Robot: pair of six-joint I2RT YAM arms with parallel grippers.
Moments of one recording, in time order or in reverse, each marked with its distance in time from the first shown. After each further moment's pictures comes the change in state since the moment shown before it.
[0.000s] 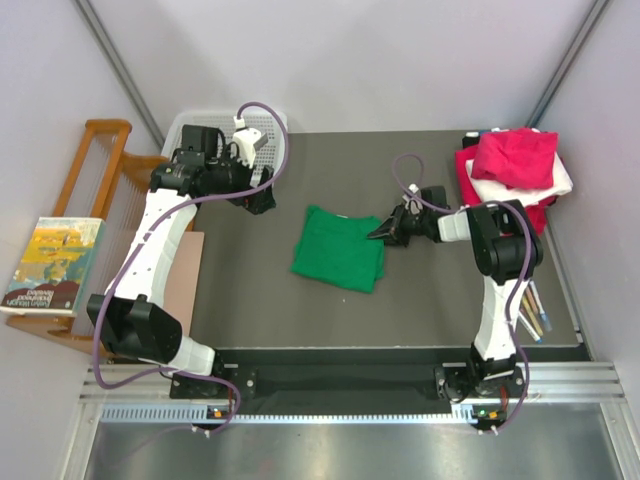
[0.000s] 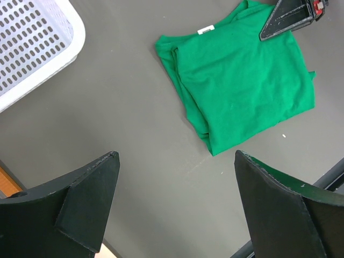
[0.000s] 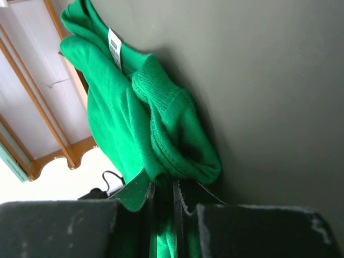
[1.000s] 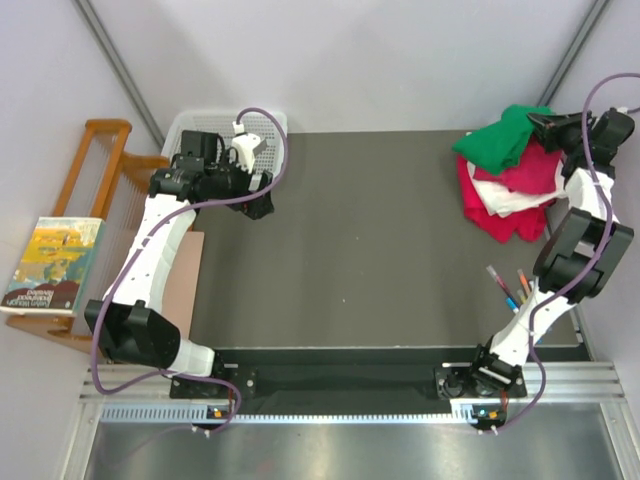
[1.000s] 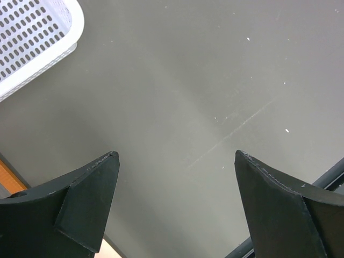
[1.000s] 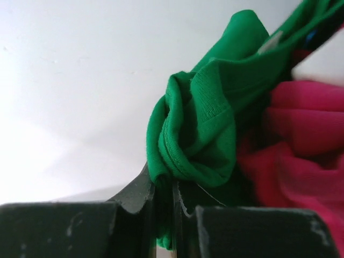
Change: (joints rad) left arm 0.000 -0.034 -0.047 0.003 -0.020 0.004; right arm -0.693 -0.103 0.601 -0.108 0.189 0.354
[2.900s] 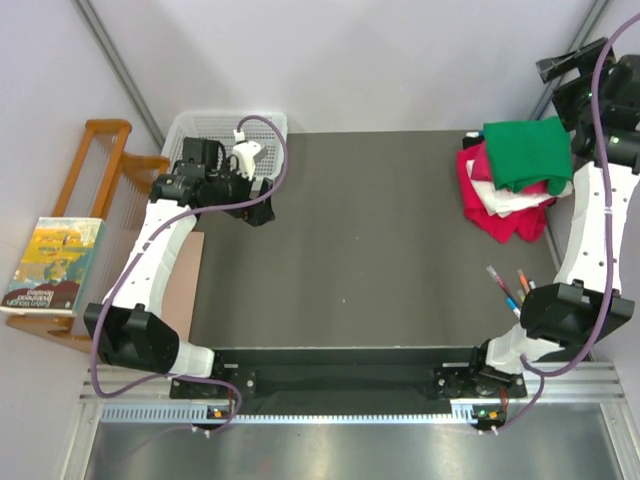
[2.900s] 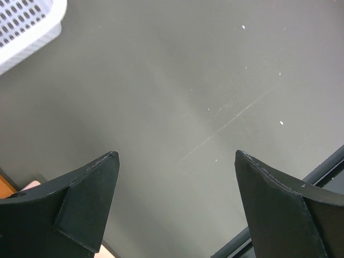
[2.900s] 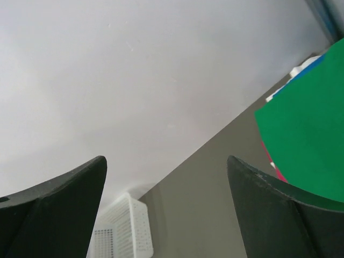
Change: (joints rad) left arm 0.000 -0.026 -0.055 0.003 0.013 -0.013; right arm 0.189 -0.393 0.319 -0.668 0.496 -0.400
